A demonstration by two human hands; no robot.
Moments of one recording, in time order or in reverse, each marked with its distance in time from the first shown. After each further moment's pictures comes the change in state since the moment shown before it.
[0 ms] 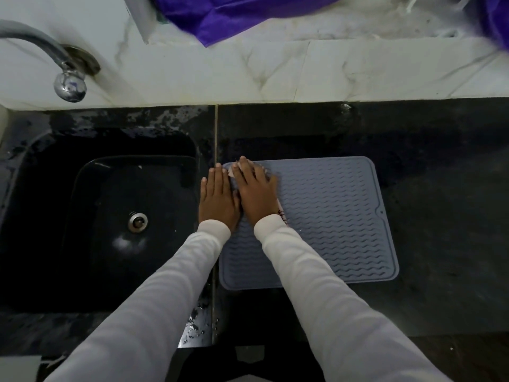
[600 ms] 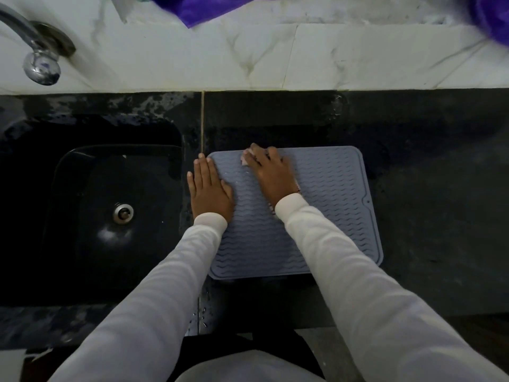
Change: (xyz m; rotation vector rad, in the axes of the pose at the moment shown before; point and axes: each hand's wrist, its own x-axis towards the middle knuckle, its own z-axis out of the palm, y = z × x) left_hand -0.005 0.017 0.014 -0.130 0.093 -0.147; right_hand 0.000 0.073 -0.021 -0.090 -0.062 -0.142
